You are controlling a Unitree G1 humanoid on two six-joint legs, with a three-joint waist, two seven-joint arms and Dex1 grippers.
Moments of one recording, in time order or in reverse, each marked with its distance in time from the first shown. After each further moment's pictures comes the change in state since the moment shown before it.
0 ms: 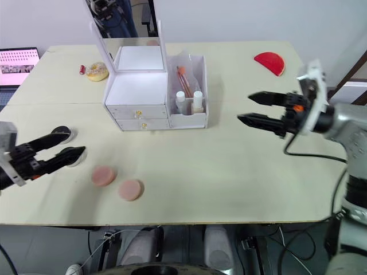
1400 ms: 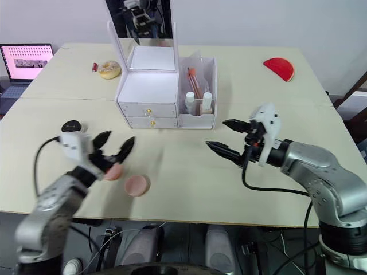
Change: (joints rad) left arm -0.210 -0.665 -0.612 -0.332 0.490 -0.099 0.598; right arm 0.079 0.176 0.292 -0.333 0.083 -0.037 -0.520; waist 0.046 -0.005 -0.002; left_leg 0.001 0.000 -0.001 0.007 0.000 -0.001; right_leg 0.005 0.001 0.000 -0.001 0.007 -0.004
